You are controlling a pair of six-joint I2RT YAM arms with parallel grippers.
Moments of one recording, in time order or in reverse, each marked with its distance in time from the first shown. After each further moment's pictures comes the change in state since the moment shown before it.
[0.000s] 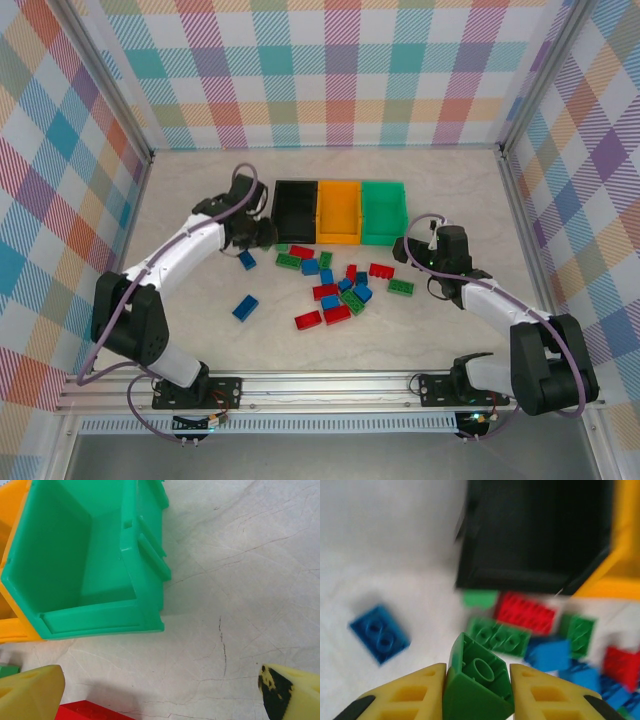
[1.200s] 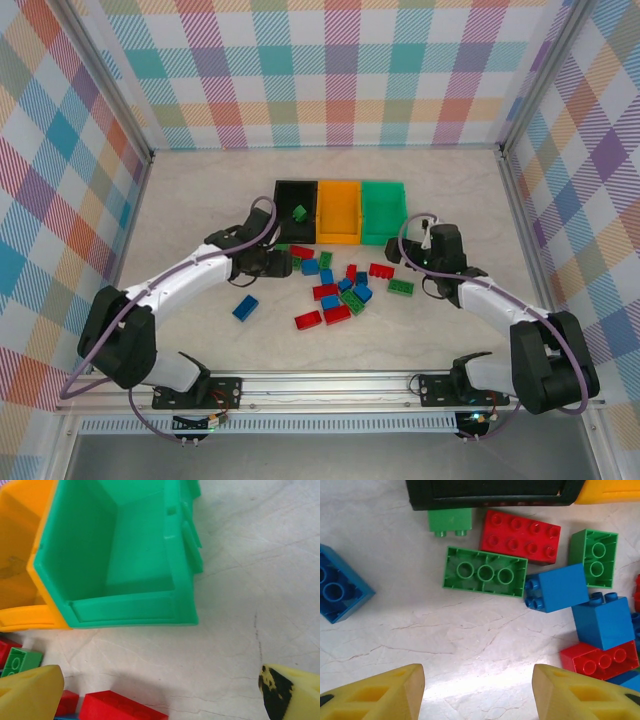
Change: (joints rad) left arm -0.144 -0.148 -0.326 0.132 -0.054 0.023; right arm 0.058 0.011 0.031 -0.016 -0.031 0.005
